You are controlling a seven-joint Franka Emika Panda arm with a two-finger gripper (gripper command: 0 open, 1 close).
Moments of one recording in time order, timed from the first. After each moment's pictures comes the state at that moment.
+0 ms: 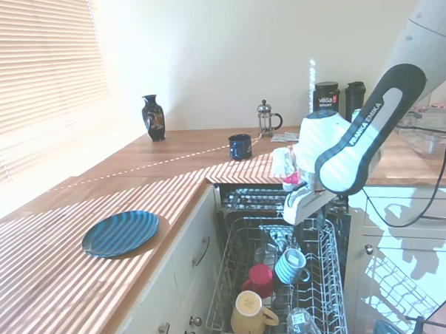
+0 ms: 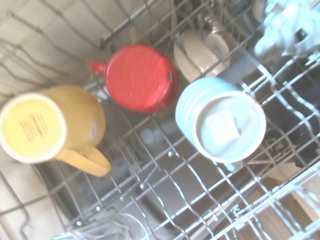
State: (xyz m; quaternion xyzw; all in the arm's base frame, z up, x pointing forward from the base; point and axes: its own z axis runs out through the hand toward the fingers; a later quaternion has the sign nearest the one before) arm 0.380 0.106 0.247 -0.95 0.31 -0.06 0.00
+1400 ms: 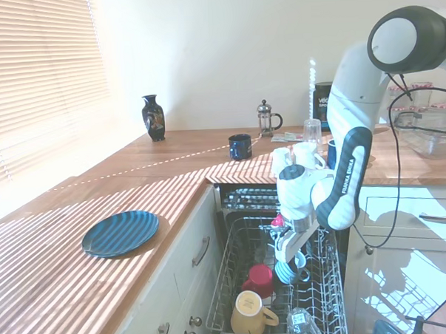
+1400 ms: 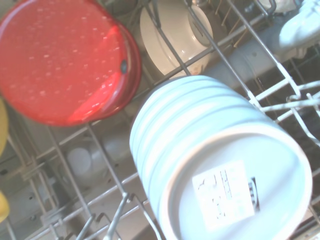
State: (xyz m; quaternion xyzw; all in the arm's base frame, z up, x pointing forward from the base) arm 0.452 0.102 0.111 -0.96 0.28 -0.06 -0.07
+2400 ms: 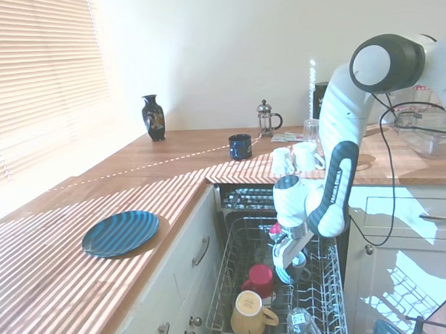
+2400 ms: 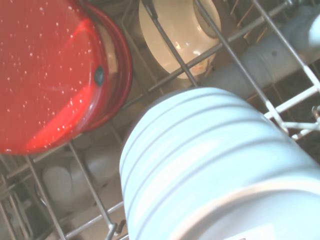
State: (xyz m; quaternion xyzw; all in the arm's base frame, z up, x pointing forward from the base) arm 0.476 0.092 0.070 -0.96 0.28 -0.04 -0.07
